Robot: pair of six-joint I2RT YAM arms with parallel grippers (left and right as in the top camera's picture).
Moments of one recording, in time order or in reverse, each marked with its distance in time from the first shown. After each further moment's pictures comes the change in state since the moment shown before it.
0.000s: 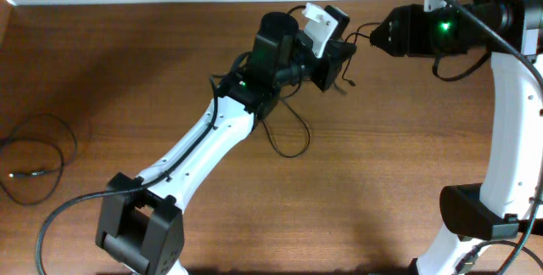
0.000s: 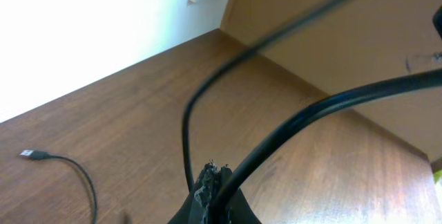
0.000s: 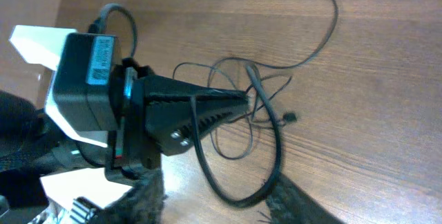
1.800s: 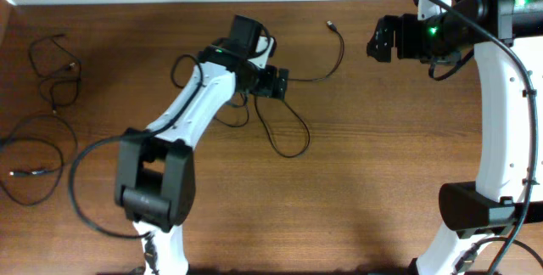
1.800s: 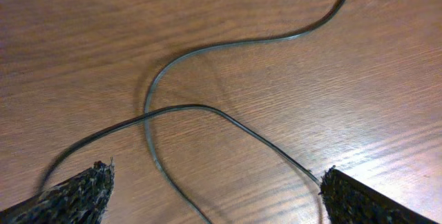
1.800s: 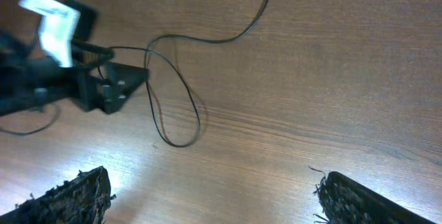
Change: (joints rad) left arm 0.206 0.257 0.165 -0.727 -0.343 -0.008; right arm 0.000 0.015 -0.140 0.021 0.187 0.000
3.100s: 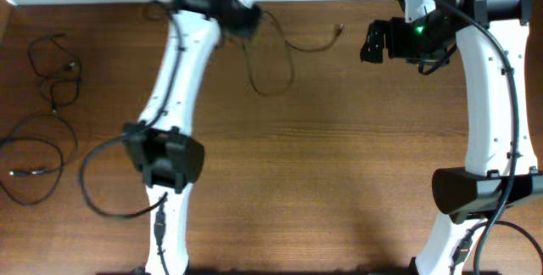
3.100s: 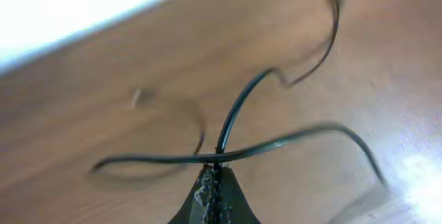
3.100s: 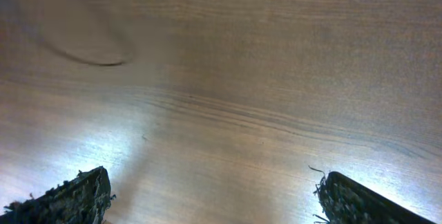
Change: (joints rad) left arm 0.099 0.302 0.911 -0.461 -0.074 0.322; right arm 0.000 0.096 -0.005 -0.013 -0.005 -0.026
